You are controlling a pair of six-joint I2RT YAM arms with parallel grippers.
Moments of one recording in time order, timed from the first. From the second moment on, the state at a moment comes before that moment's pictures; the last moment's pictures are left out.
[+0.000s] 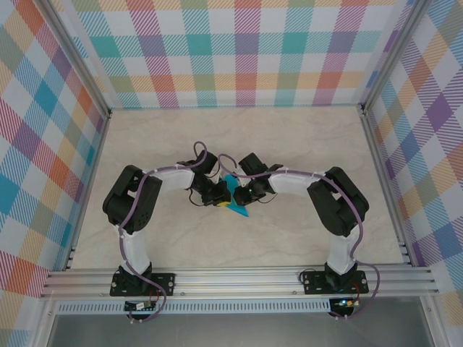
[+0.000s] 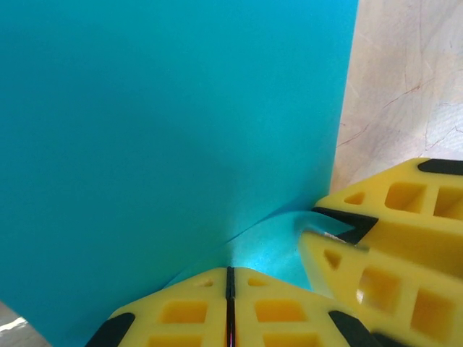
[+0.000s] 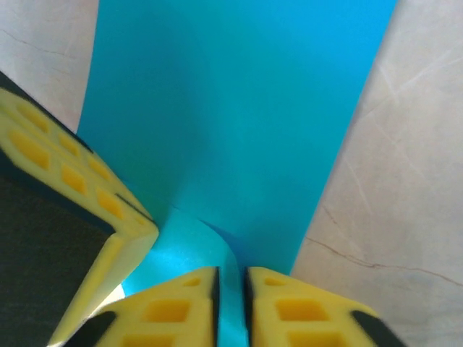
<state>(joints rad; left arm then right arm) -0.51 1.91 1.09 -0.44 0.57 -0.63 0.71 1.89 1.14 -0.40 -0.27 0.23</state>
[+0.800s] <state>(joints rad) -0.51 1.90 1.07 -0.41 0.56 -0.63 0.68 1.75 1.05 -0.49 -0.57 0.40</state>
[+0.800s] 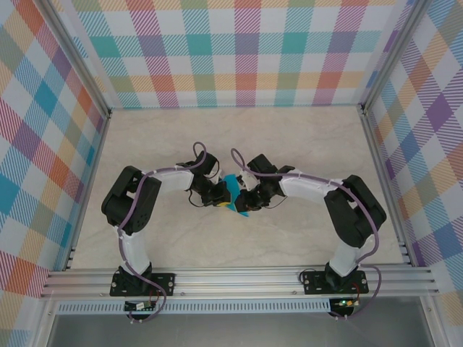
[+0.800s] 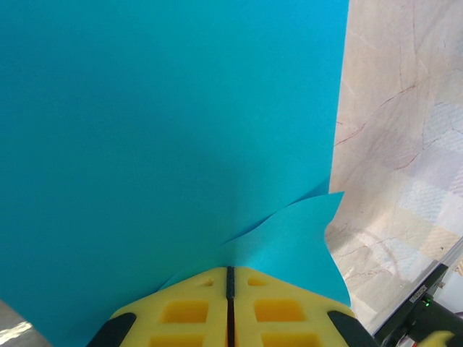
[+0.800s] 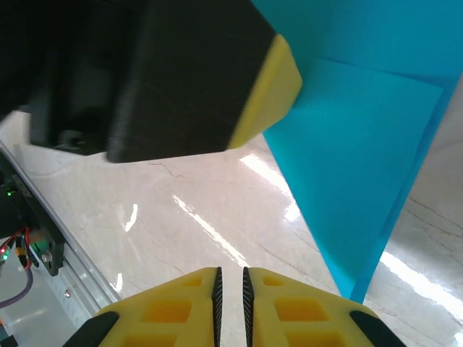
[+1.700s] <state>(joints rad) -0.51 1.90 1.07 -0.41 0.56 -0.63 0.65 1.84 1.01 -0.46 -0.58 0.51</state>
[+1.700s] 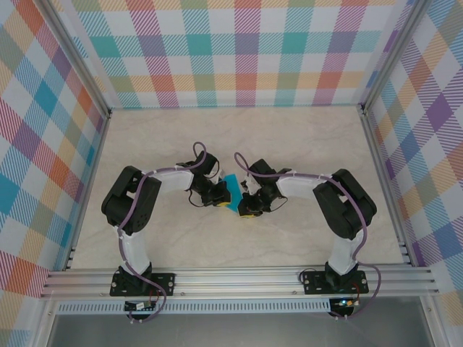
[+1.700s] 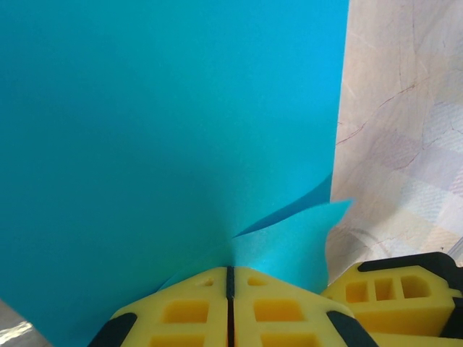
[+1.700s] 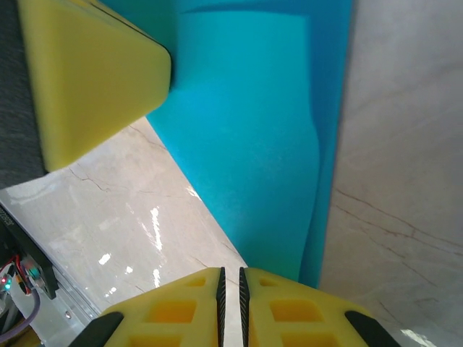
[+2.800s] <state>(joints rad) -0.51 1.90 1.08 -0.41 0.56 -0.63 0.62 1.81 0.97 -0.47 -0.56 0.53</state>
